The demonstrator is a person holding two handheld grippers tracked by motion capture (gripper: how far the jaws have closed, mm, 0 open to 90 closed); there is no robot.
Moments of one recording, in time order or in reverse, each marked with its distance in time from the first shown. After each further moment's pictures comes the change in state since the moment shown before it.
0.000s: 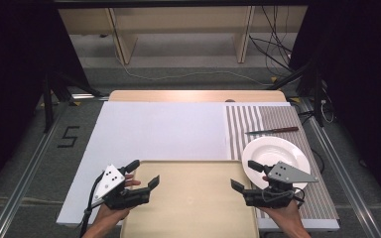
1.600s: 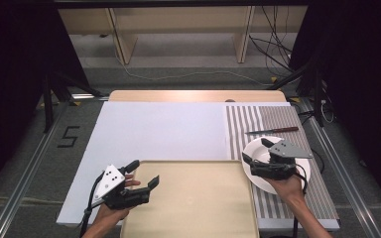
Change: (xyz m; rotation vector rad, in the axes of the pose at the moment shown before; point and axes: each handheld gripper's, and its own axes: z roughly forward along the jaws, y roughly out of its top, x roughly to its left) left arm 0.001 -0.001 0.001 0.007 0.004 -0.003; right arm -0.068 0.006 0.029 0.061 -0.263 -0.103
